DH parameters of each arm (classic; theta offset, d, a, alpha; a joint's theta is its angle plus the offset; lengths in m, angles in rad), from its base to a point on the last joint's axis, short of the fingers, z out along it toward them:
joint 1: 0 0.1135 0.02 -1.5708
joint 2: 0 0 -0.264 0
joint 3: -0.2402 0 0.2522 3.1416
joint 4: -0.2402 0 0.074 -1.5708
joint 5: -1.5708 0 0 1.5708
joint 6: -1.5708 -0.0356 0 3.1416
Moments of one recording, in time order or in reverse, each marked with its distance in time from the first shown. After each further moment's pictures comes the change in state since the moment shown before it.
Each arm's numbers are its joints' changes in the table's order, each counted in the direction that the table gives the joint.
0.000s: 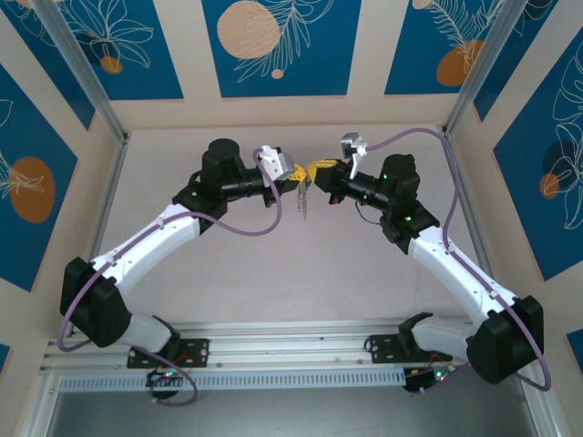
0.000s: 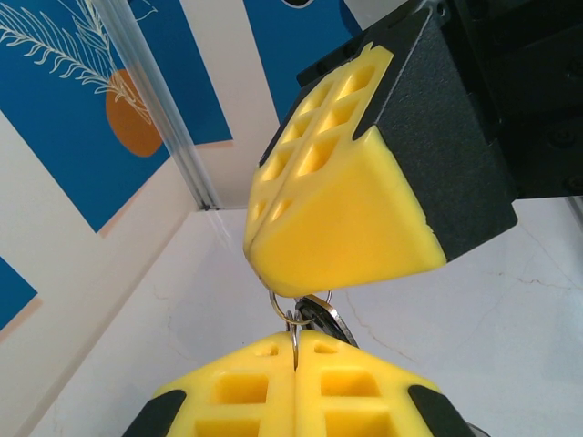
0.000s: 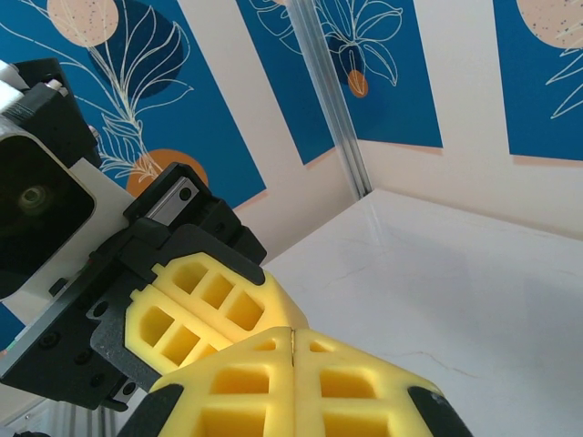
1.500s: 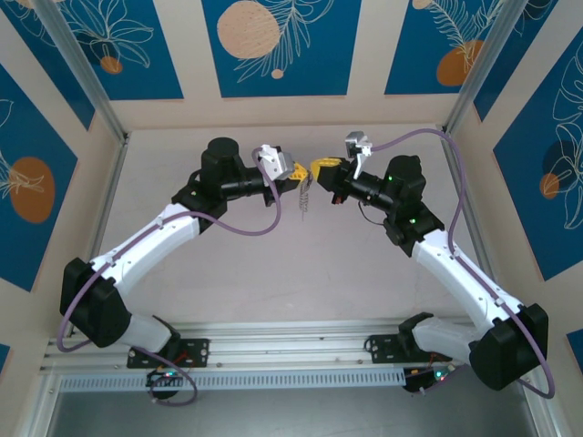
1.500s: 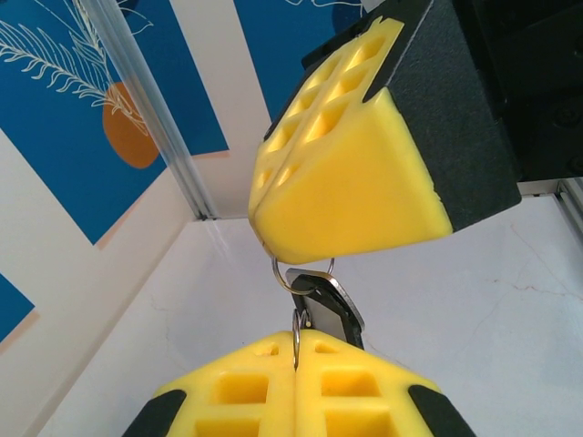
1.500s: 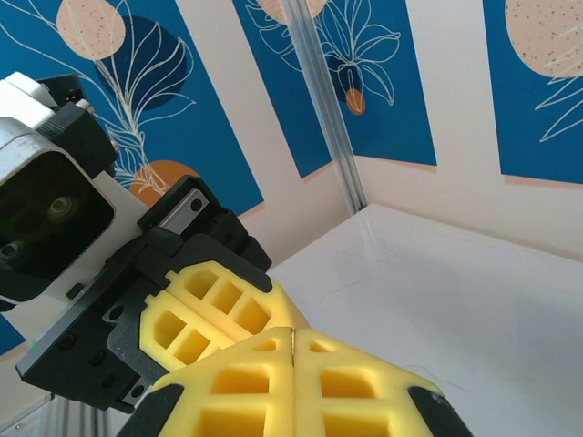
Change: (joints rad) left arm 0.000 0.000 -0.011 0.002 -0.016 0.000; right arm 0.006 -0.038 -0.004 -0.009 -0.016 0.008
